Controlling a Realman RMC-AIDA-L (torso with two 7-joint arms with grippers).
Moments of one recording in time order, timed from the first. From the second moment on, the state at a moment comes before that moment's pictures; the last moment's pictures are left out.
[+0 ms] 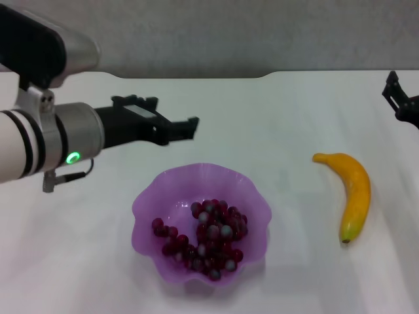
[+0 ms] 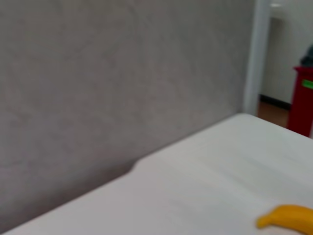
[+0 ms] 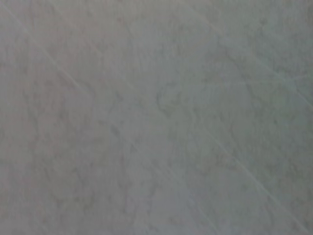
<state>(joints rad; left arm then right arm) -0.26 -2.03 1.65 1.63 -0.83 -0.79 0.53 0.50 2.02 -2.15 -0.36 0.95 -0.95 -0.08</state>
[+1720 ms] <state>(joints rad) -0.36 -2.03 1.54 1.10 -1.71 -0.26 1.53 0.51 2.02 -2.18 -0.39 0.95 -0.96 -0.06</state>
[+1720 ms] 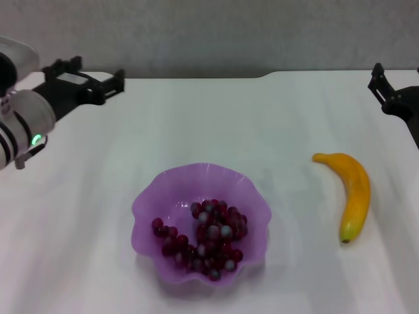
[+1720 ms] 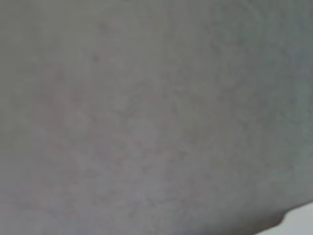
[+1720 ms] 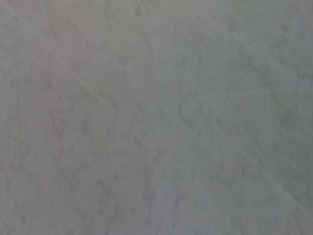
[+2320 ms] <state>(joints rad) -0.40 -2.03 1.52 1.01 -1.76 -0.22 1.57 0.50 2.02 -2.12 -0.47 0.96 -0.77 0.00</state>
